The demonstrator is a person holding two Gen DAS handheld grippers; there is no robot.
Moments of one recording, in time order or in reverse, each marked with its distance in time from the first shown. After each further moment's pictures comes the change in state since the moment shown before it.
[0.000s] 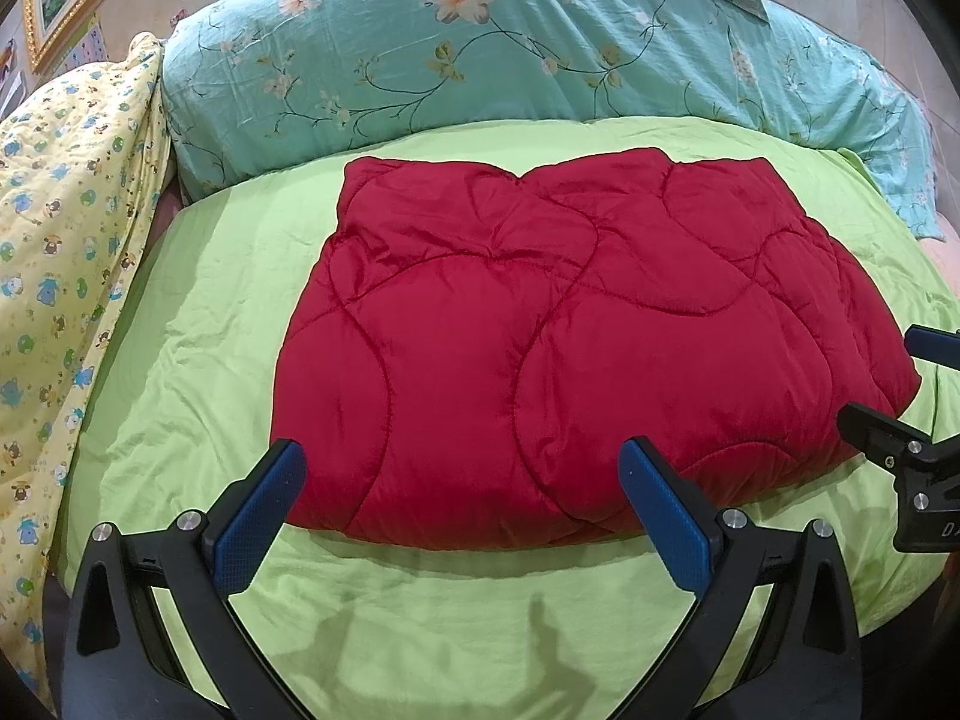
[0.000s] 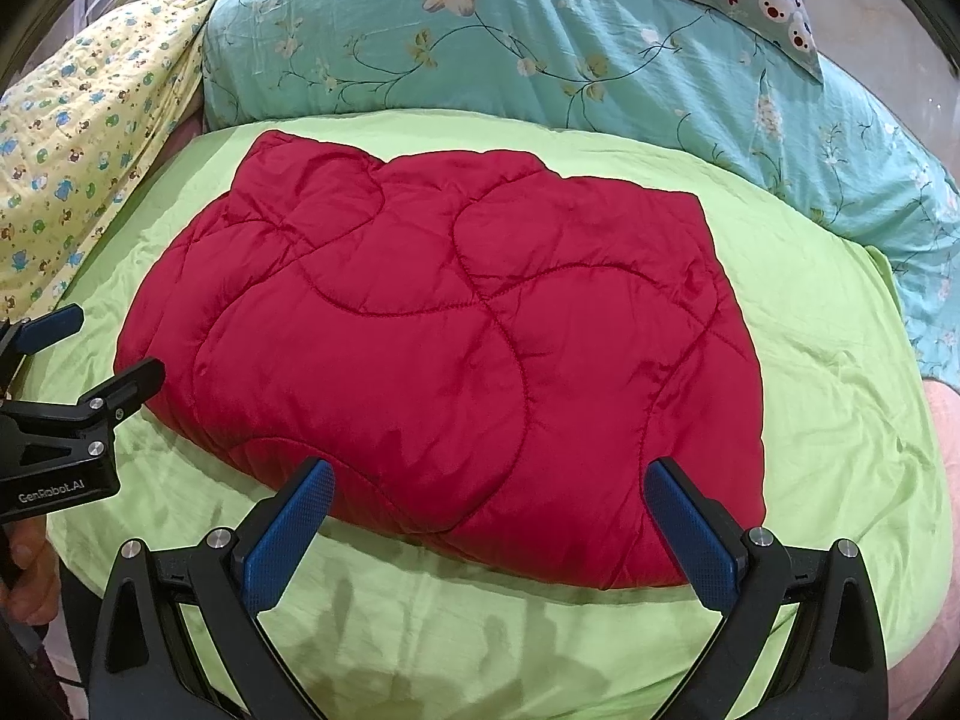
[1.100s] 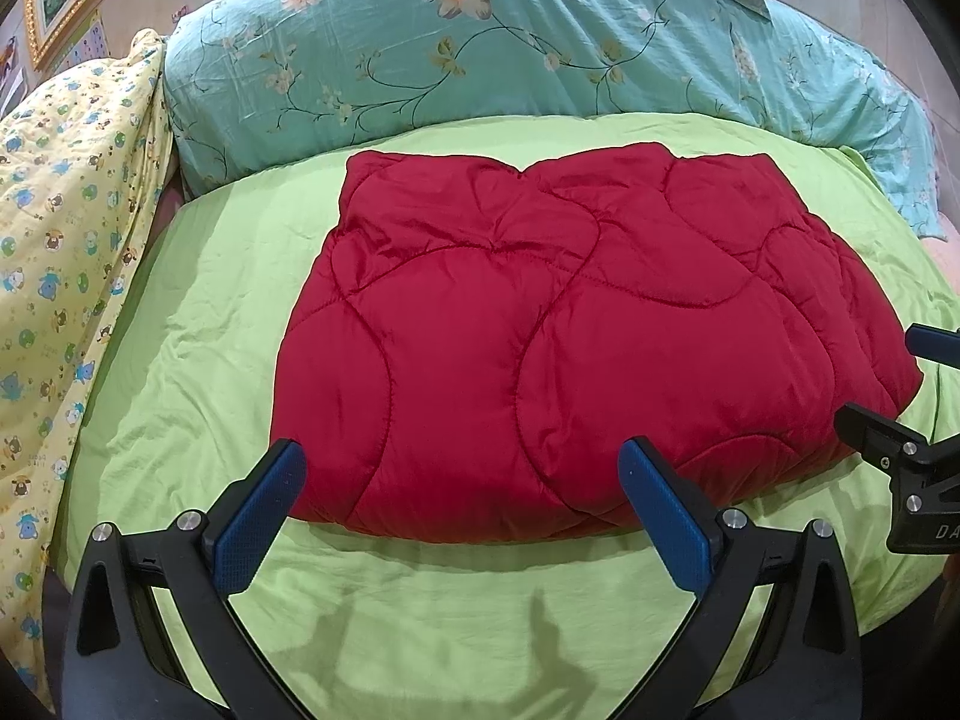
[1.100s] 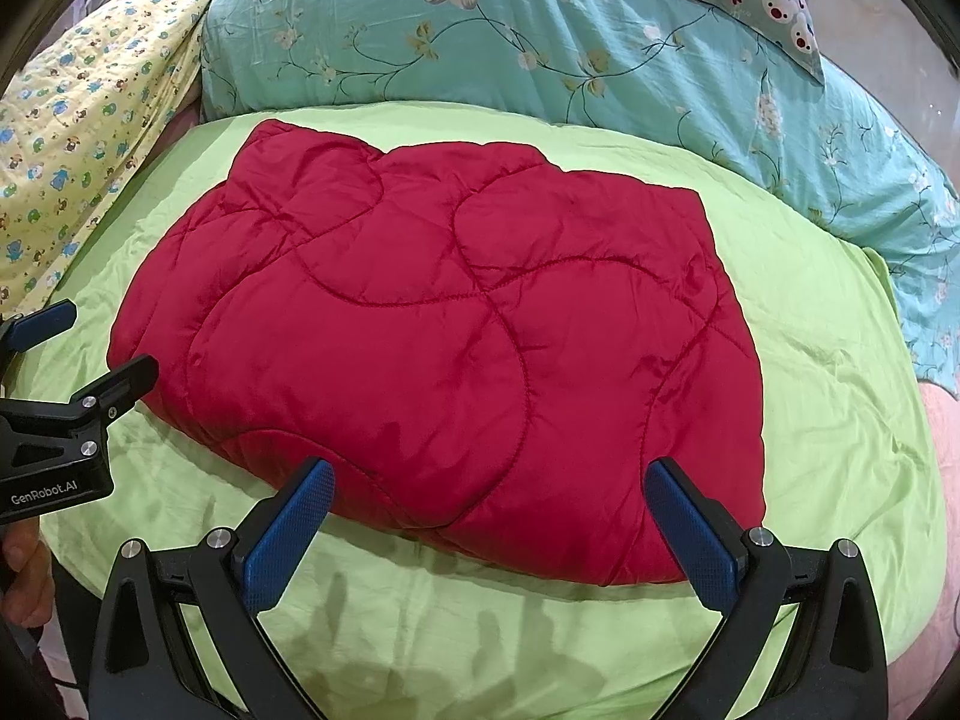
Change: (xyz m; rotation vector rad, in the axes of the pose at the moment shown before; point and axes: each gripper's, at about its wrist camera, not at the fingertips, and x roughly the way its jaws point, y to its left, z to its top) left arm 0.003 0.004 -0.003 0.006 0.009 0.000; right arm 0.002 0.004 -0.001 -0.016 0.014 -0.021
